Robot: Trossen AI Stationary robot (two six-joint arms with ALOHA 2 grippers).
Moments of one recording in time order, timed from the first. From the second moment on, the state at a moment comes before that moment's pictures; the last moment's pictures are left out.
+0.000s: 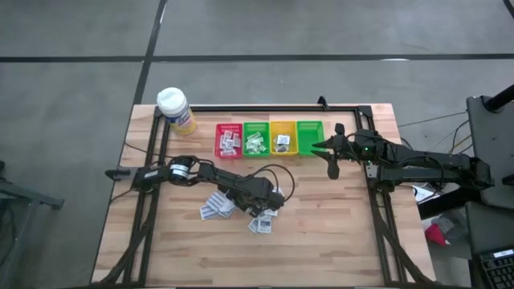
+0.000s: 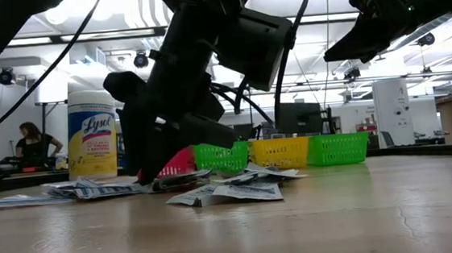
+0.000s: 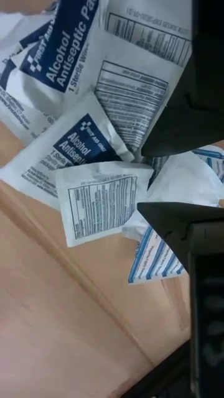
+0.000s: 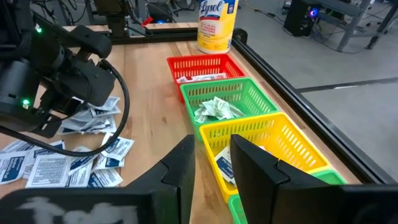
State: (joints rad) left arm -0.17 2.32 1.89 -1.53 -0.05 -1.18; right arm -0.27 0.68 0.40 -0.05 0.00 -0.03
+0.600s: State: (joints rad) left arm -0.17 2.32 1.86 -1.47 -0.05 -1.13; right arm -0.27 0.68 0.40 -0.05 0.00 -0.03
